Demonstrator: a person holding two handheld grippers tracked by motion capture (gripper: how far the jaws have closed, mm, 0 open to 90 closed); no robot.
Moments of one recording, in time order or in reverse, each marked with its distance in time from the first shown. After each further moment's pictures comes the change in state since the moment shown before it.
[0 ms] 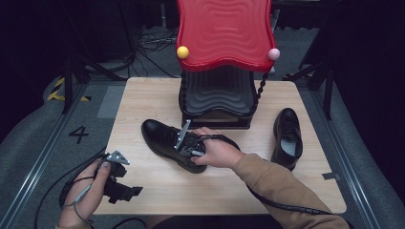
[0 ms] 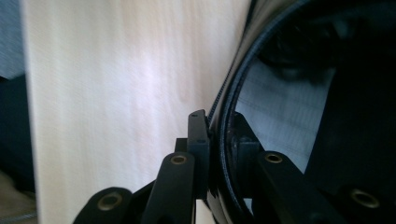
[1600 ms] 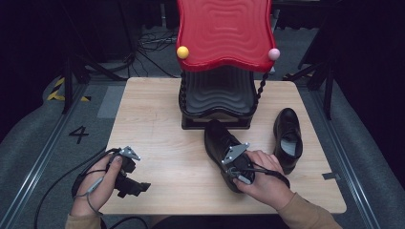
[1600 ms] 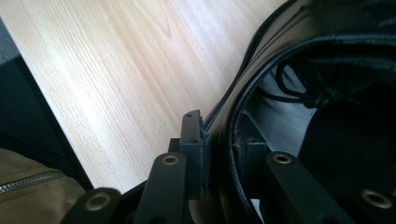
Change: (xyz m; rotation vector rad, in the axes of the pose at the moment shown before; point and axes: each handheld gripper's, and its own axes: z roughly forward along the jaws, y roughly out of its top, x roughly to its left) left arm -0.003 0.022 0.014 0.027 -0.021 0.045; right arm 0.070 -0.117 -0.057 -0.076 -0.304 0.311
